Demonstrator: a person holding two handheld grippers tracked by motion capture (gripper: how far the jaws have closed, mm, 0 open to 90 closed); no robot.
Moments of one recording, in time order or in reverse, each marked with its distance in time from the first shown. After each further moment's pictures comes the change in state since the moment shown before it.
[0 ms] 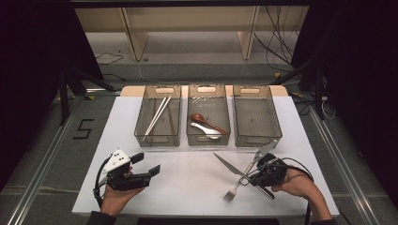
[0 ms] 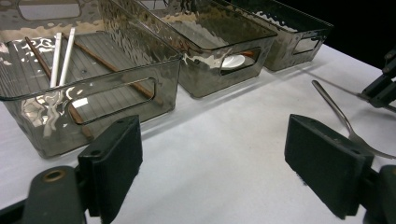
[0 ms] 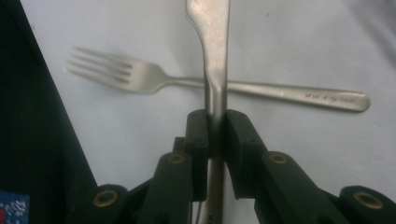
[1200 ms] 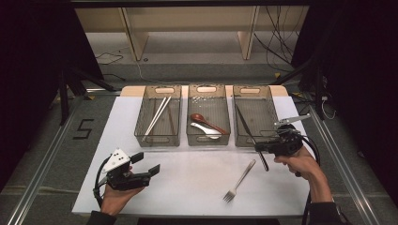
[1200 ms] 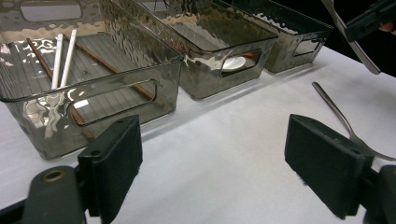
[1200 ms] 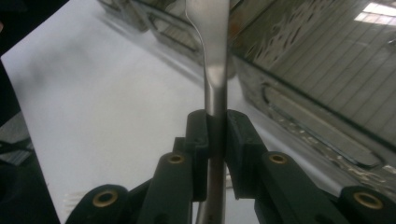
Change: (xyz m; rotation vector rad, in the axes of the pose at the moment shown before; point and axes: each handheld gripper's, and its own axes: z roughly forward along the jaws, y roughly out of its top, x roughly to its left) left arm 0.001 0.001 0.000 -0.006 0.003 0.000; right arm -0.066 0.006 -0.044 -0.394 0.005 0.324
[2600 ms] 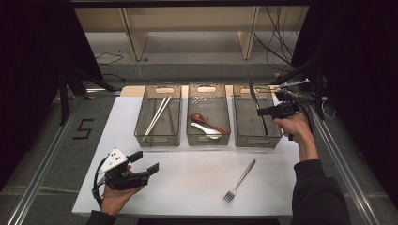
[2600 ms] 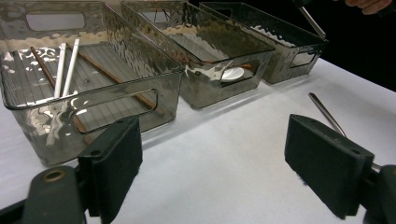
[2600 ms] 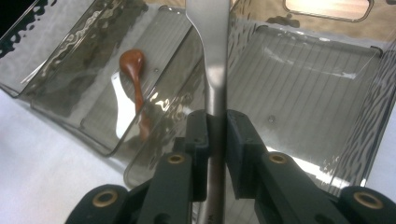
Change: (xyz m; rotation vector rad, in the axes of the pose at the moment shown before) left arm 0.001 0.001 -0.003 -0.042 -0.008 -0.020; right arm -0.049 0.089 0.004 -0.035 -0.213 0.158
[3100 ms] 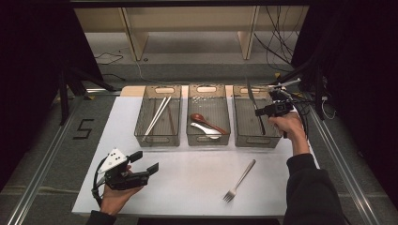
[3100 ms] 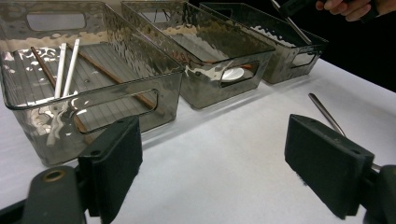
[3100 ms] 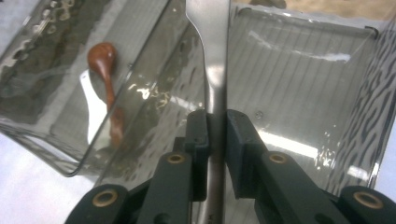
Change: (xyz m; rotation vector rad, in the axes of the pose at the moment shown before) left arm 0.001 0.000 0.000 0.000 -0.001 -0.001; right arm -0.008 0.005 0.026 0.064 -0.061 0.050
